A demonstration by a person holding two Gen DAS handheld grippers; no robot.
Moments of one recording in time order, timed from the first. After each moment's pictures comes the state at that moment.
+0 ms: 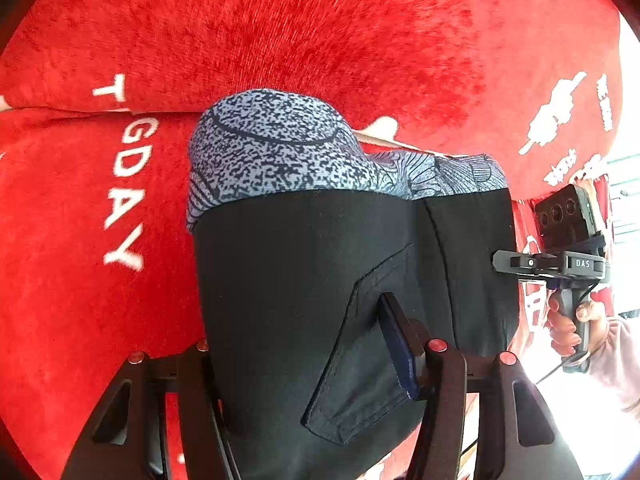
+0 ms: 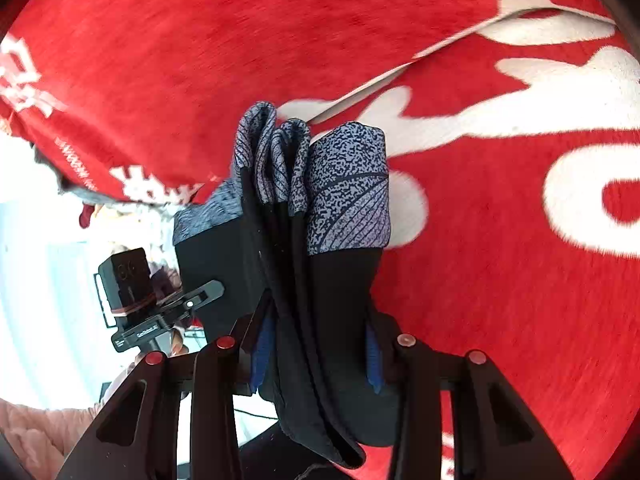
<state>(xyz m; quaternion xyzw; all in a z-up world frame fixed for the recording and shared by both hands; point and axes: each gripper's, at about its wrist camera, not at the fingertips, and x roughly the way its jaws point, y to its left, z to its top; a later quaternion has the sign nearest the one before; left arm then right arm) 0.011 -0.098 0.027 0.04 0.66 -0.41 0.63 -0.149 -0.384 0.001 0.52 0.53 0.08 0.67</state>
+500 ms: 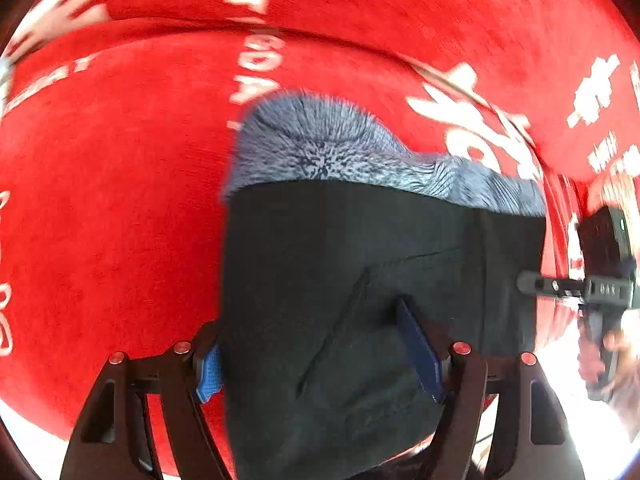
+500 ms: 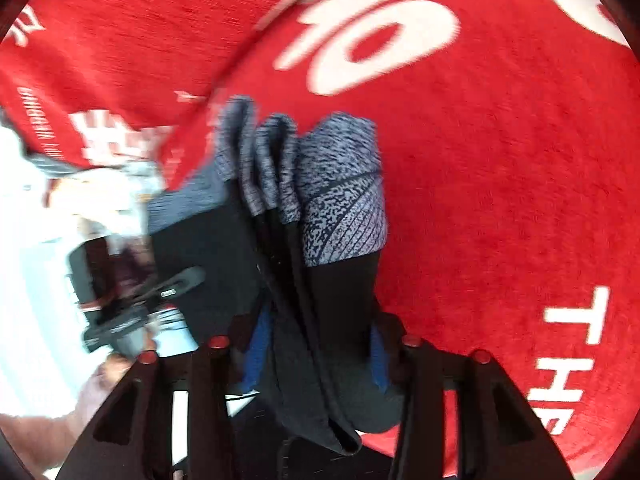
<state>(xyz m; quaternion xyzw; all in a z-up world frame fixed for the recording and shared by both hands) -0.003 0.009 0.013 0.08 0.69 -0.32 0.65 -0.176 -0.273 -0.025 0.50 0.59 0.00 0.63</state>
